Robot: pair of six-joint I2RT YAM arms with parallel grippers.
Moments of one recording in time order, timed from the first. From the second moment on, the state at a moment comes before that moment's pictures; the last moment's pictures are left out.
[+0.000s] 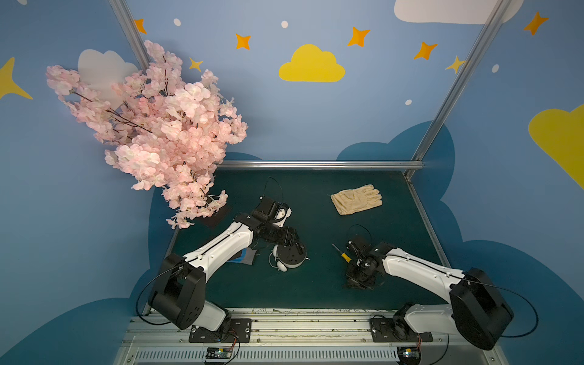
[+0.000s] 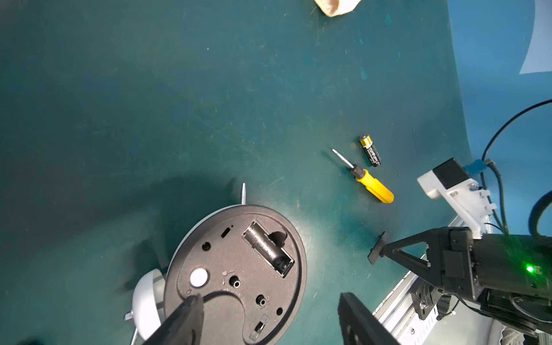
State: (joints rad) left arm -0.49 1.49 1.06 -0.59 0.39 -0.30; right arm 0.70 1.32 0.66 -0.81 -0.17 1.13
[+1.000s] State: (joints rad) left arm -0.50 1.47 1.05 -0.56 0.46 -0.28; right arm 0.80 1.68 1.10 -0.93 -0.20 0.82
